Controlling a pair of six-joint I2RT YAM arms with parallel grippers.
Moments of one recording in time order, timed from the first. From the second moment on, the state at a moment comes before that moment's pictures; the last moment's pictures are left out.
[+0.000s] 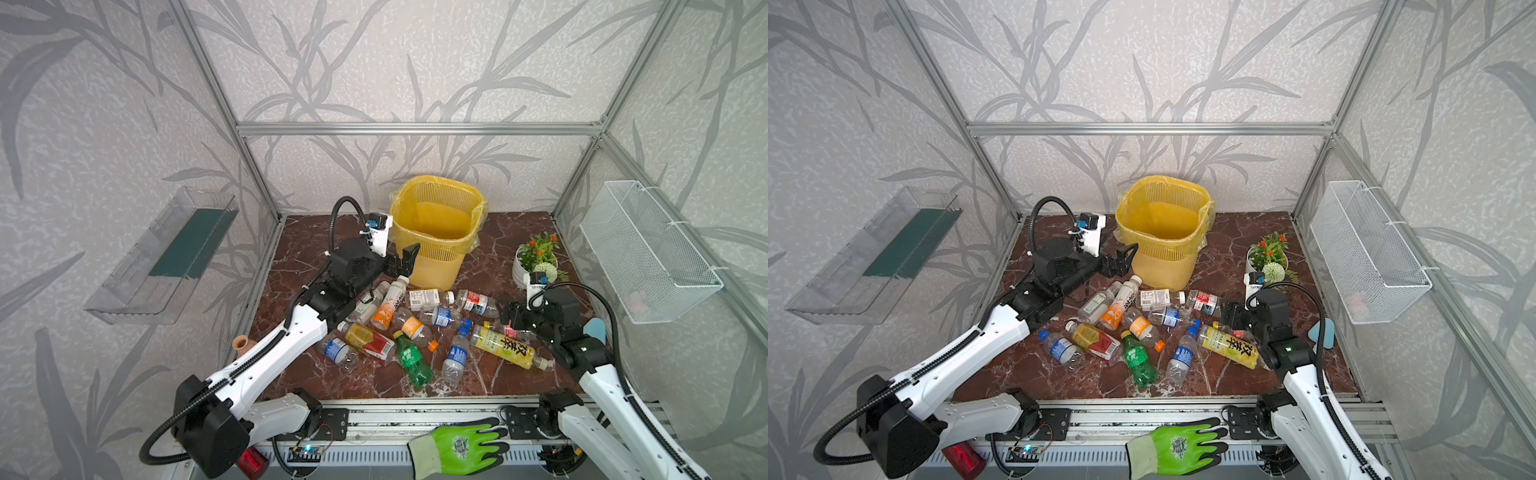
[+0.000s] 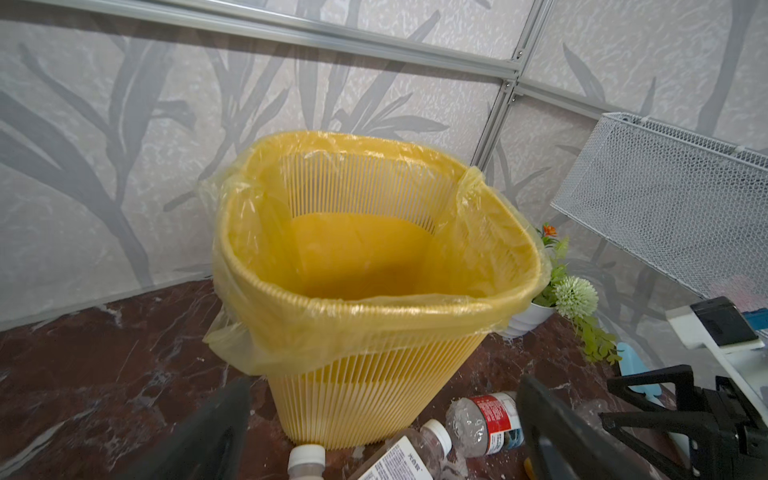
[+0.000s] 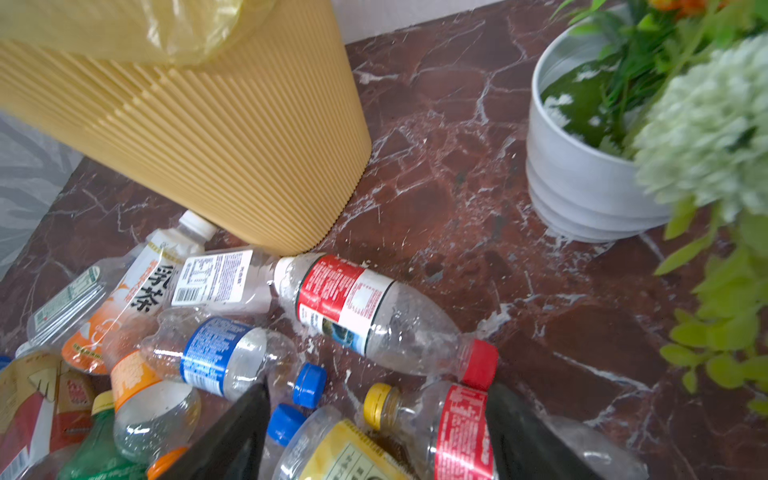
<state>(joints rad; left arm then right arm) -0.60 1.17 0.99 0.00 0.00 -0.21 0.25 0.71 0.52 -0.42 -0.09 0.30</state>
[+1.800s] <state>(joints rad) -0.65 0.92 0.72 -0.14 -0.27 -0.26 0.97 1.41 0.68 -0.51 0.11 1.02</state>
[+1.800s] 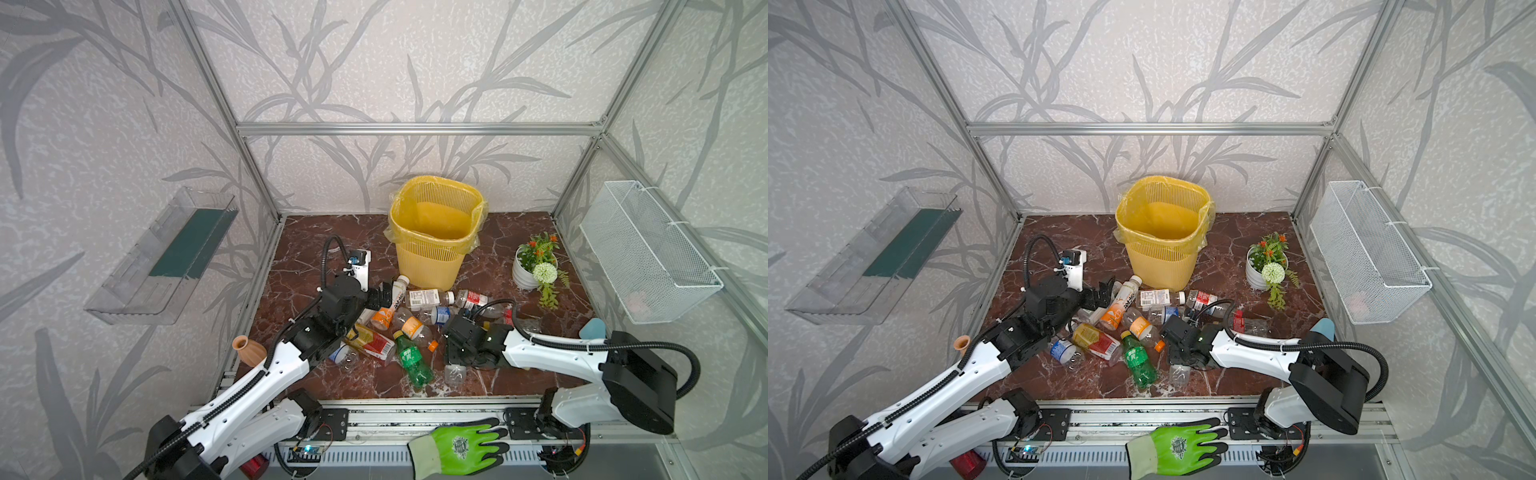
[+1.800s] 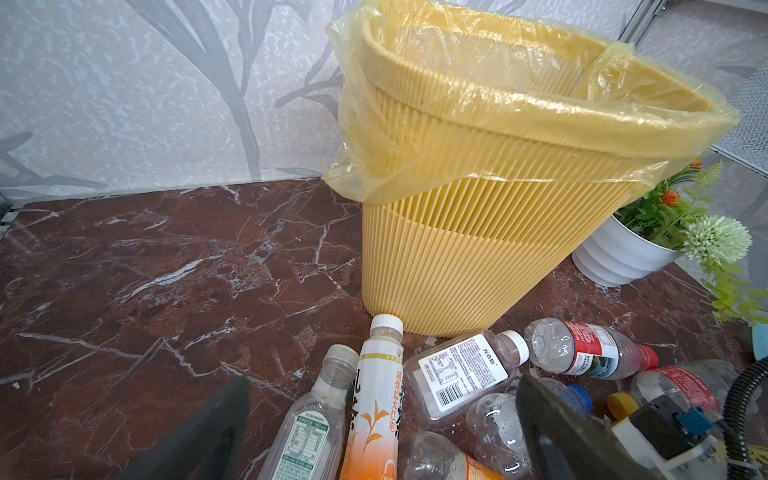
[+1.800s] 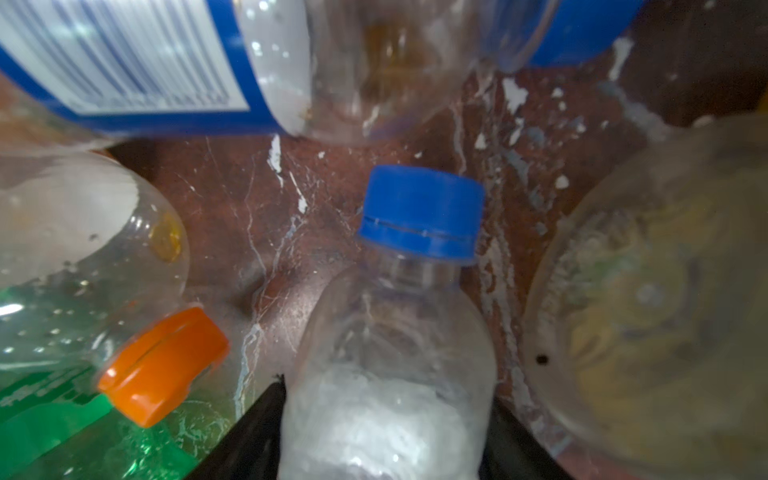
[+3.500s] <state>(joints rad) -0.63 0.93 0.72 -0.21 -0.49 -0.42 0.83 0.99 1.15 0.25 0.33 -0.16</state>
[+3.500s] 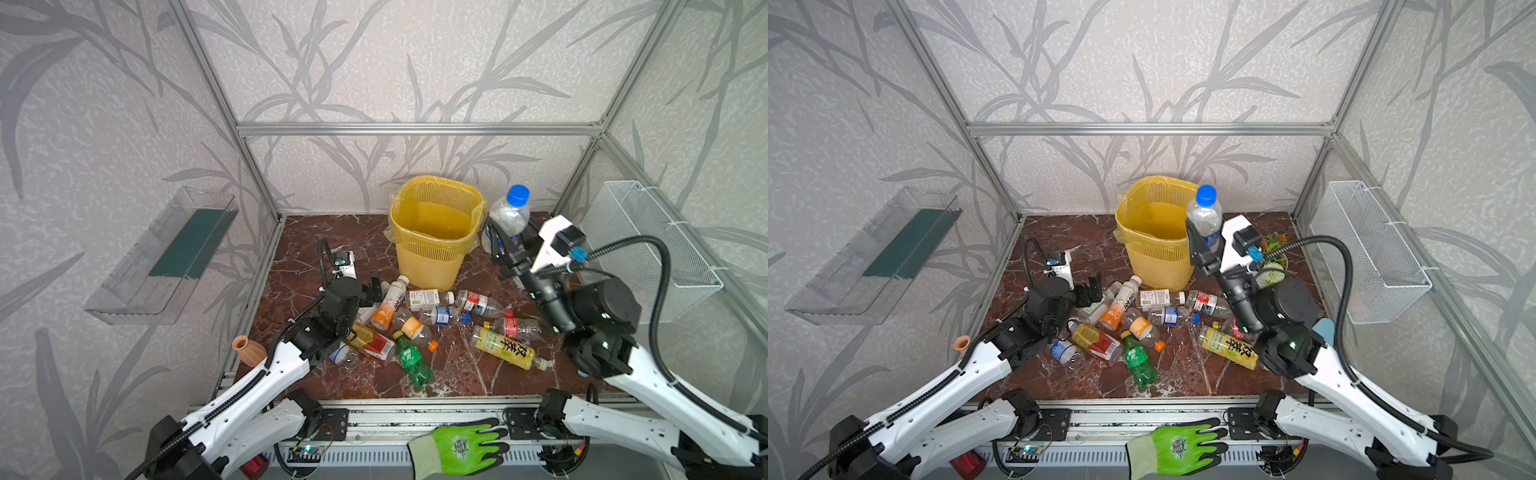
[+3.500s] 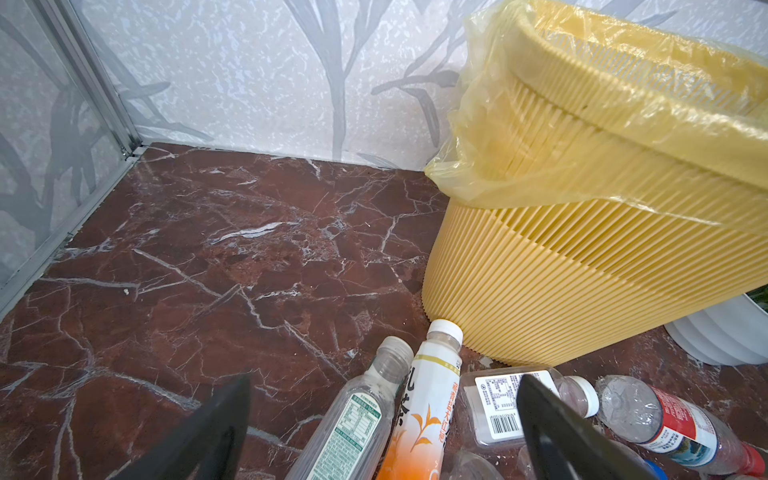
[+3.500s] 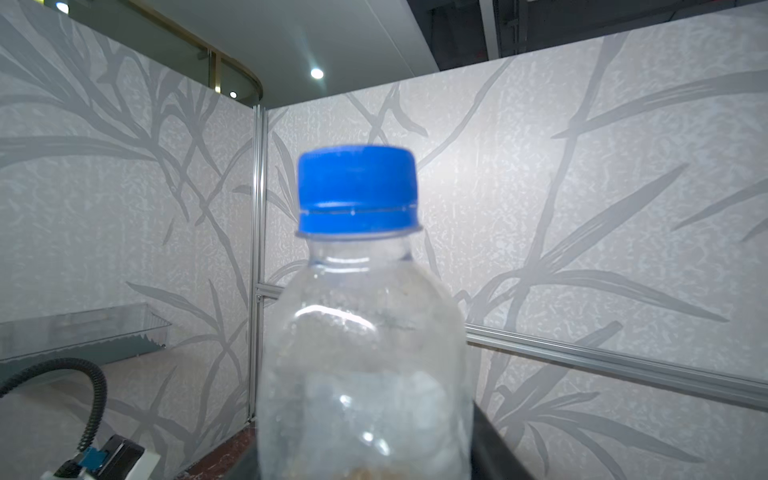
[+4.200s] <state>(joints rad) -0.63 0.90 0.72 -0.27 -0.50 -0.42 0.58 1.29 1.49 -0.21 0.12 0.01</state>
